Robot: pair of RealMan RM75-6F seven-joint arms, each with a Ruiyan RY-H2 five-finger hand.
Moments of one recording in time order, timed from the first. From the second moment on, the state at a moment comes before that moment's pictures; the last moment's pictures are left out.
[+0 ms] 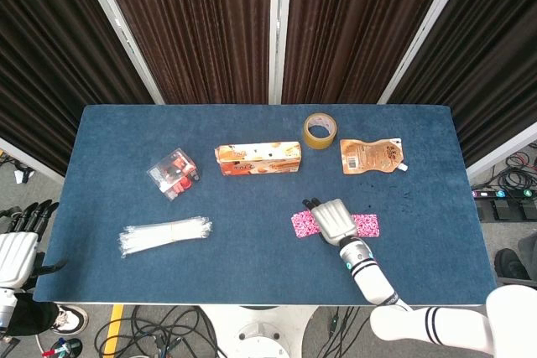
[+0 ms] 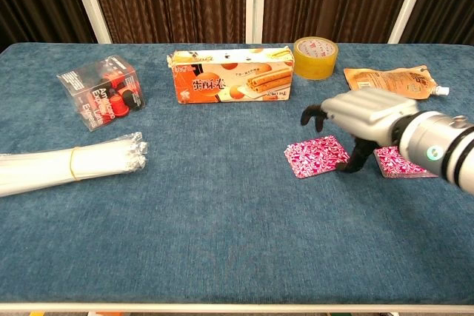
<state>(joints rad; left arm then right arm) -0.10 -1.18 0.00 -1.40 1.49 1.40 -0.12 0.71 -1.63 0.08 -1.55 -0.92 1.02 -0.75</state>
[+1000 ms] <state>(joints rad) -0.10 -1.18 0.01 -1.41 1.50 1.39 -0.11 0.60 -1.46 0.01 -1.60 -0.87 1.08 -0.69</state>
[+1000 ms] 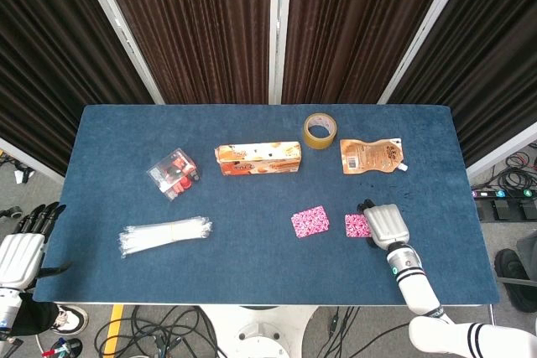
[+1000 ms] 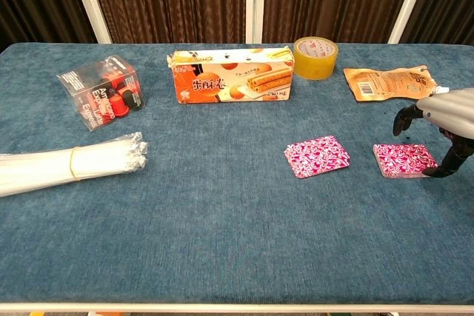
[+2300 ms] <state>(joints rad) -0.10 -1.19 0.02 -1.39 1.50 1.38 -0.13 0.59 -1.52 0.04 -1.56 -0.85 1.08 -0.71</state>
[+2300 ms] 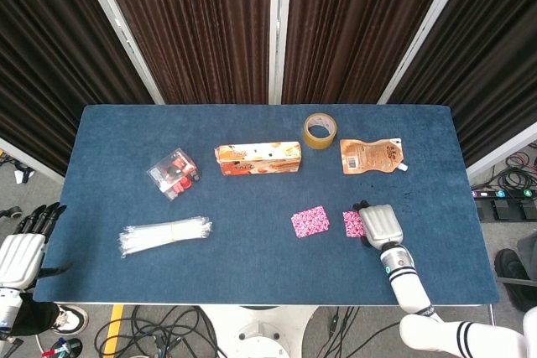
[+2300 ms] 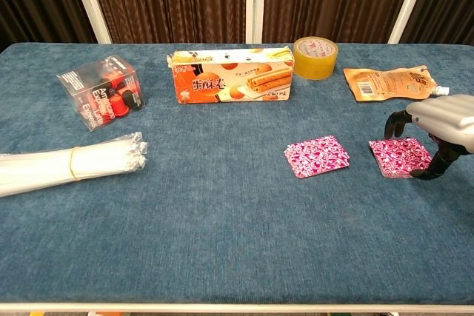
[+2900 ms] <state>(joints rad) -0.10 -1.18 0.02 -1.39 1.50 1.38 -0.13 0.61 -1.53 0.03 -1.55 -0.82 1.05 -0.72</state>
